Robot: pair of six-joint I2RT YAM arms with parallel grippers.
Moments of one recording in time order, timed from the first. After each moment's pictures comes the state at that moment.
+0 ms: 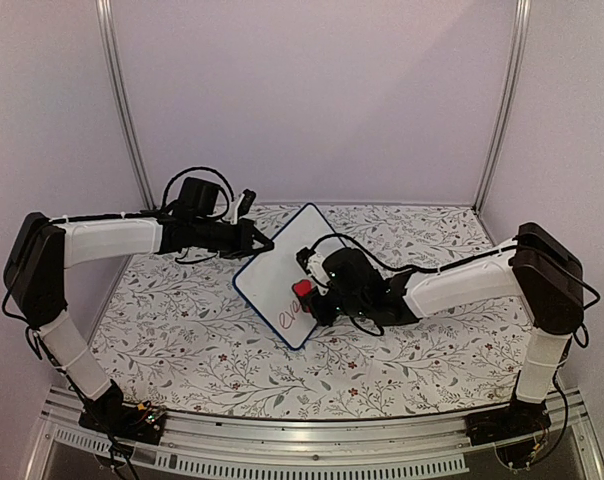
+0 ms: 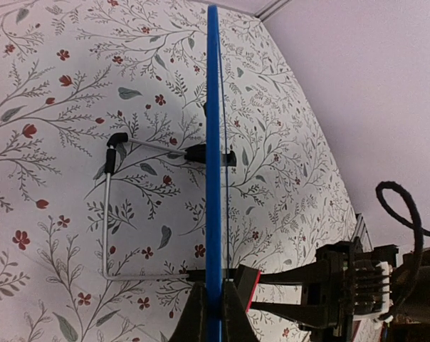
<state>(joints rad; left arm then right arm) -0.51 1.68 1.13 -0.09 0.52 -0.48 1.02 1.88 1.09 0.16 0.18 0.17</state>
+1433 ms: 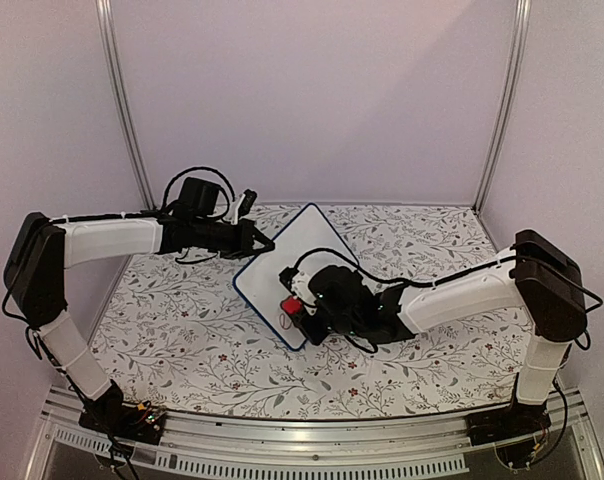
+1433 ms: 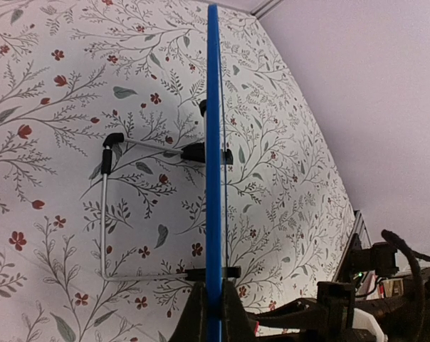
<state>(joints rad) -0.51 1.68 1.13 -0.09 0.53 -0.47 1.13 1.88 1.09 0.13 0.26 0.09</state>
